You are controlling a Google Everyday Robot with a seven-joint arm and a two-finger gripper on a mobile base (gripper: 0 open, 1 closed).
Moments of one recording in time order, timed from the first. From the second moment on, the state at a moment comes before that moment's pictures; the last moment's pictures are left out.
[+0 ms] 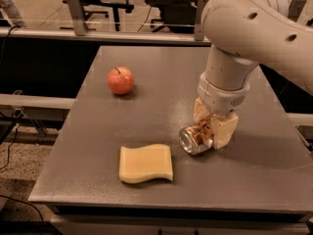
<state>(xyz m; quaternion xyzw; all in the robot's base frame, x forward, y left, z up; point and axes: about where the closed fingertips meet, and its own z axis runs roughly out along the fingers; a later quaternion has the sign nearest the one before) 0.470 -0.139 0.838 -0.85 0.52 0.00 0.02</state>
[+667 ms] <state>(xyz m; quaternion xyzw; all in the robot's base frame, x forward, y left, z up) 0.460 -0.117 0.848 -0.86 0.51 0.00 0.02</state>
